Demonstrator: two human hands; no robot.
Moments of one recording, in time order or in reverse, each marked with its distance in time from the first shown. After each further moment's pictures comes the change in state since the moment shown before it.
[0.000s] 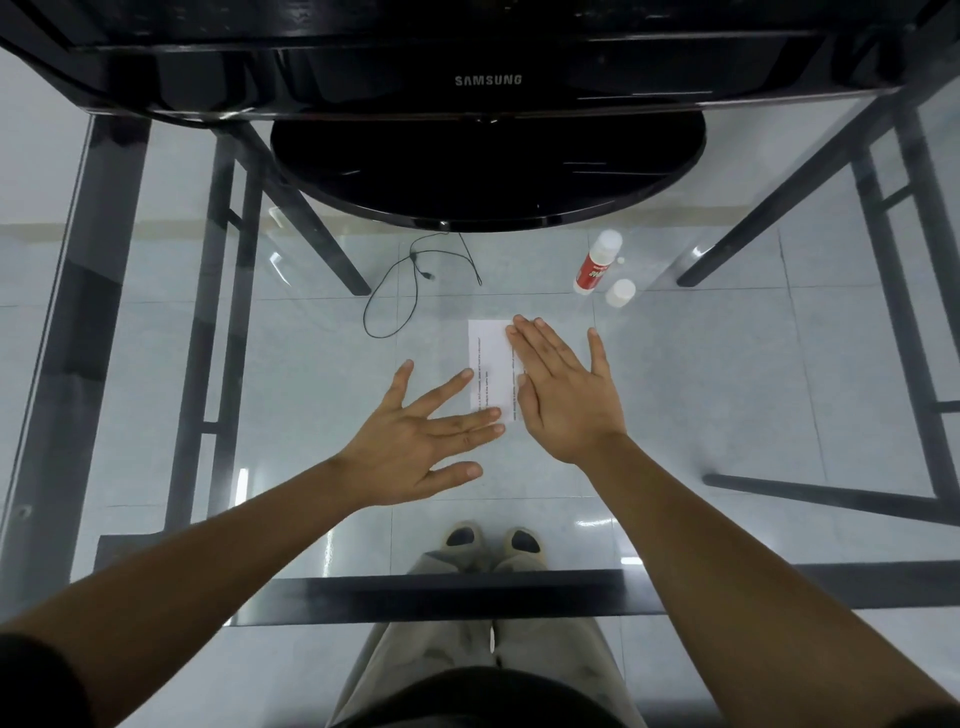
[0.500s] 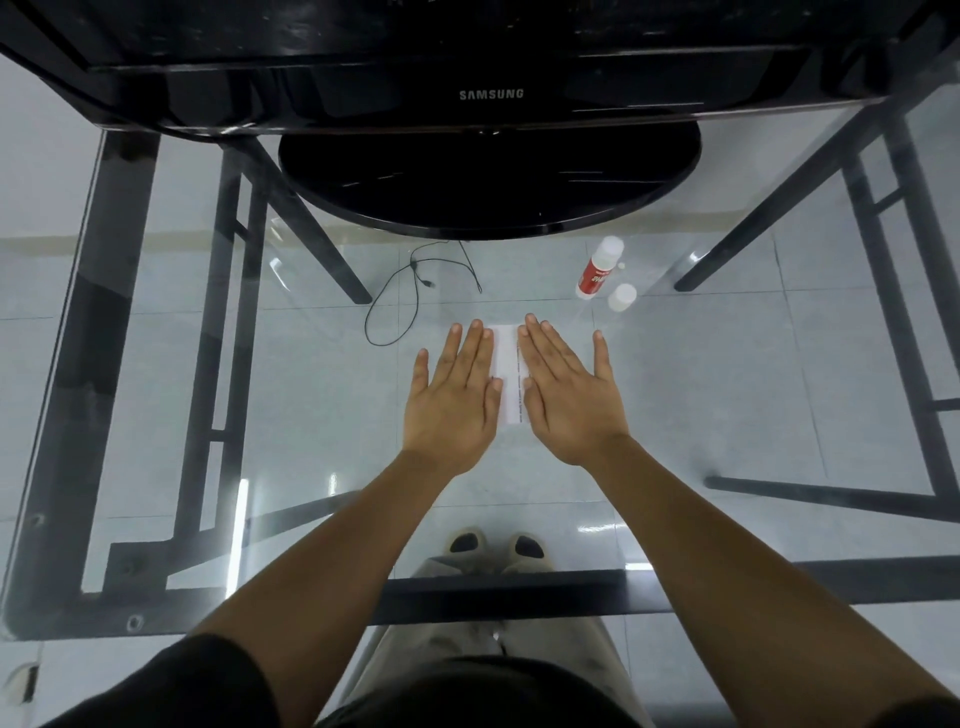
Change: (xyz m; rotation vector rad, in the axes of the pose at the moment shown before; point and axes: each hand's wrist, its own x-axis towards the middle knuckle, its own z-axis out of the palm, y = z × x) left_hand 0.052 0.019 0.021 -0.124 -0.043 -0.638; right_hand 0.001 -0.002 0.003 -0.088 -0.005 0.027
